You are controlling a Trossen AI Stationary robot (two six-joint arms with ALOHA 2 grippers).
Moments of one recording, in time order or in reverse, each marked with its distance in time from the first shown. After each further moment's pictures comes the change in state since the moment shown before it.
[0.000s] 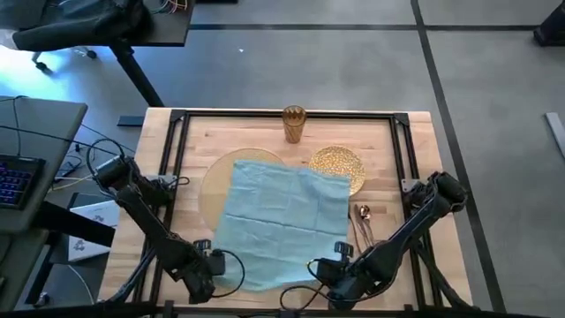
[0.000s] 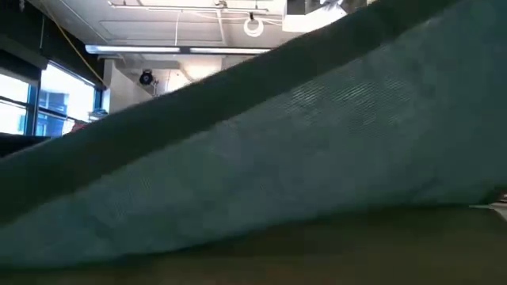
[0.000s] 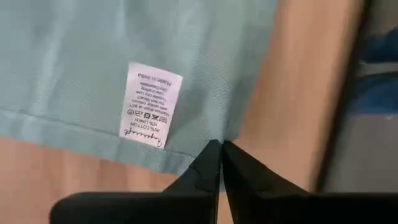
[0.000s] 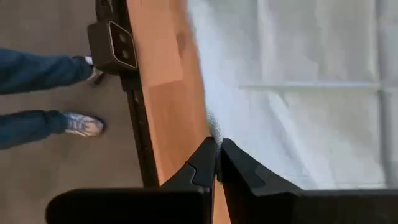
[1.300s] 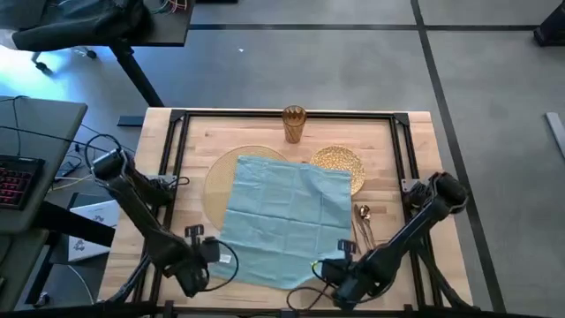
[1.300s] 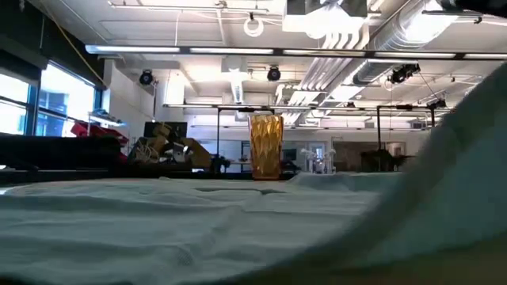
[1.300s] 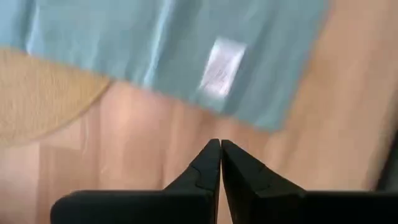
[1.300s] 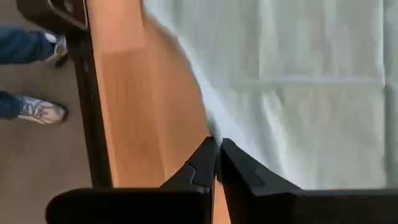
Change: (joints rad) left arm 0.009 -0.101 0.064 -0.214 -0.219 -0.054; right arm 0.004 -0.002 -0.180 0.075 0.046 -0.048
